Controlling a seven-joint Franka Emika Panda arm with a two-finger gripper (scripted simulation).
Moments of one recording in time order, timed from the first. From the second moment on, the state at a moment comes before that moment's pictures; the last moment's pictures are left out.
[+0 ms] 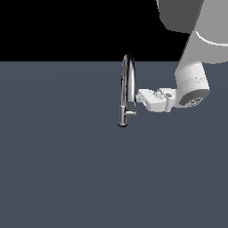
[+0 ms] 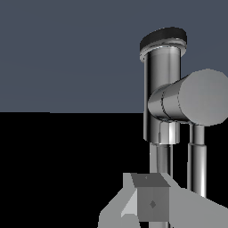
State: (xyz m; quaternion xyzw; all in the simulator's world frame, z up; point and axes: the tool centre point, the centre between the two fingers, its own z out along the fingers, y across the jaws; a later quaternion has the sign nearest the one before) arm 0.094 -0.090 0.131 -0.51 0.49 0.51 0.49
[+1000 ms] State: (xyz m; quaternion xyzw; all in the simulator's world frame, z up) arm 0.063 -0.085 0.137 -0.51 0.49 0.51 0.49
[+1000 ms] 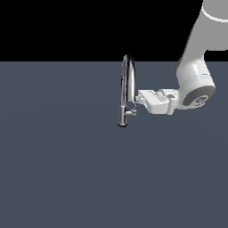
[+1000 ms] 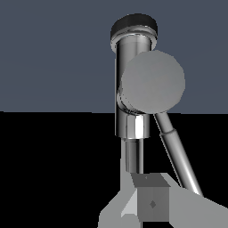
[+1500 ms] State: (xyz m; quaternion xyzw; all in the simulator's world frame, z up) arm 0.041 -0.085 0.131 -0.52 0.48 0.50 0.50
